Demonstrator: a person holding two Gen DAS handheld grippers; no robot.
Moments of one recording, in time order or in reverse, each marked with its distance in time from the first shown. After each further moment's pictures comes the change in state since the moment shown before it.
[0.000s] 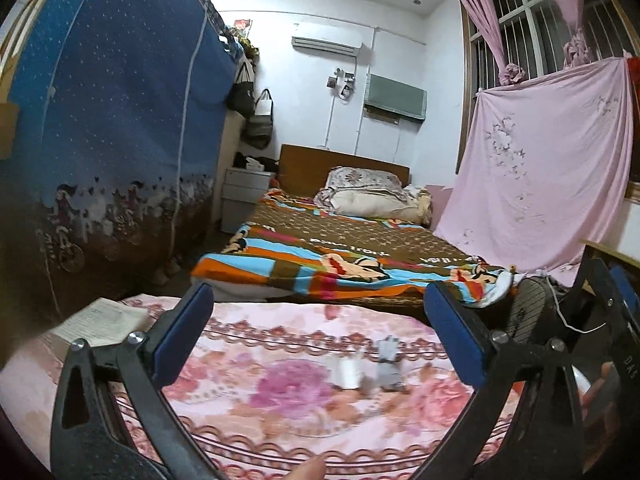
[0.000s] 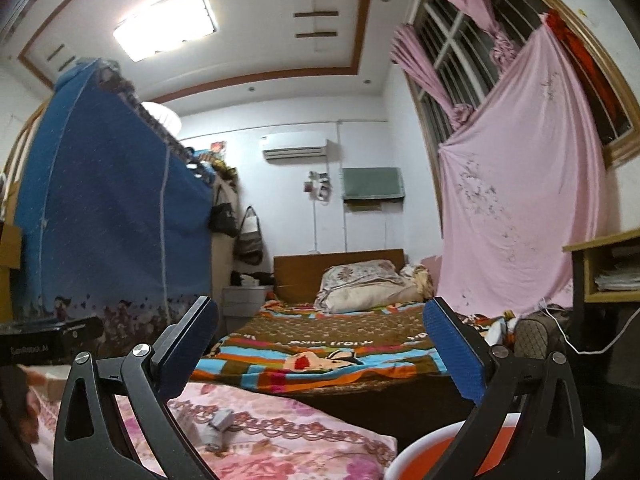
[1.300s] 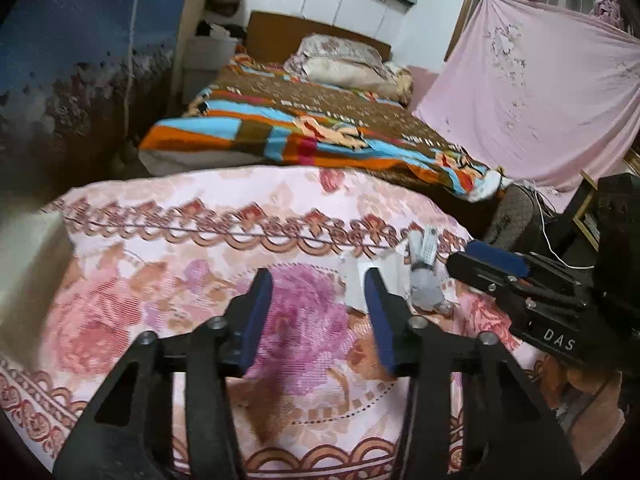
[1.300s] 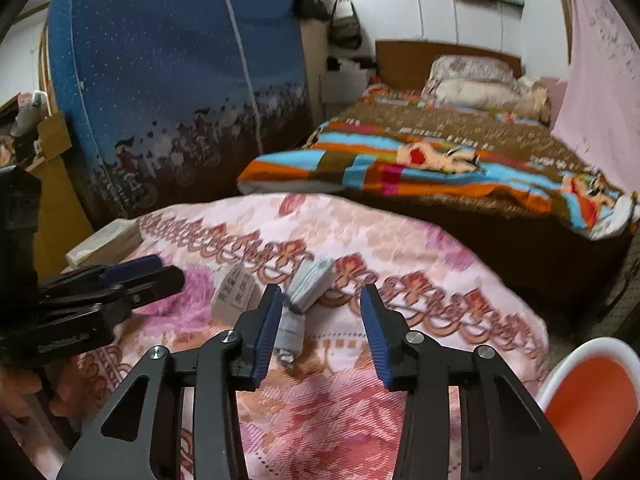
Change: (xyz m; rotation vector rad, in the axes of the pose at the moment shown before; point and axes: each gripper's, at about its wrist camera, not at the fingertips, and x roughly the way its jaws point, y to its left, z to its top) left arm 0.110 0.019 -0.051 -0.042 0.540 -0.165; right arm 0.140 0.059 -0.094 -0.005 0.861 0.417
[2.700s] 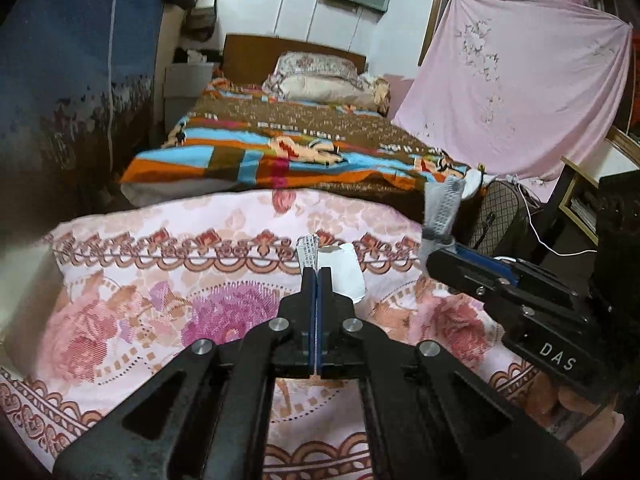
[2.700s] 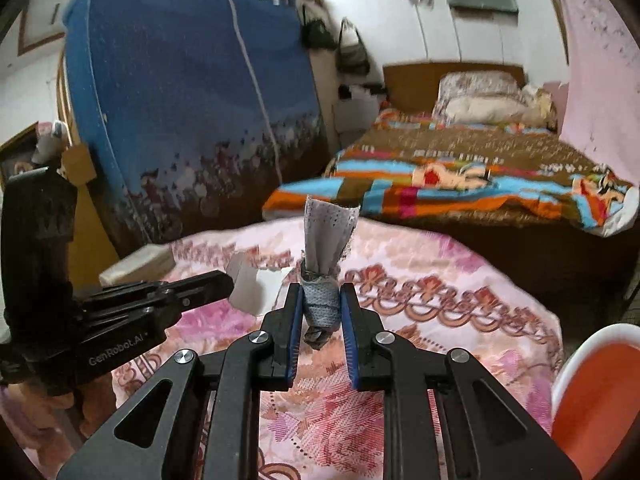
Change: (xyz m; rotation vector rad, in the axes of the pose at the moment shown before) left arm -0.020 -0.039 0.001 0.097 -0.097 -0.012; right arm -0.035 0.004 -0.009 0.036 -0.165 0.062
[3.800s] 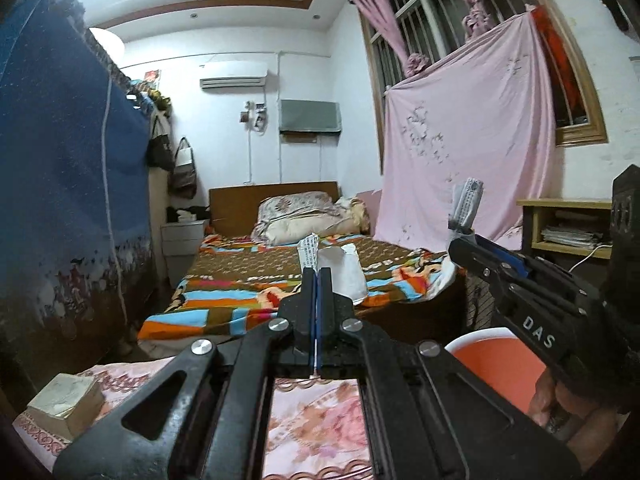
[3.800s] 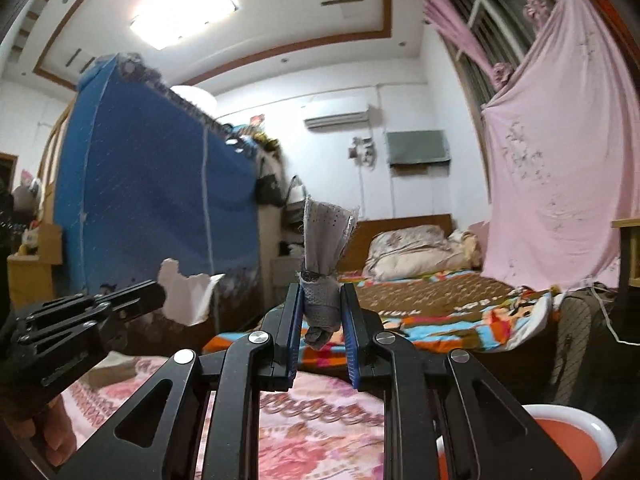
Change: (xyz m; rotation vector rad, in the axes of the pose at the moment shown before) left arm -0.100 -0.100 0.005 0.264 -0.510 0.018; right arm -0.138 -0.010 -0.002 -0.067 -0.585 -0.263
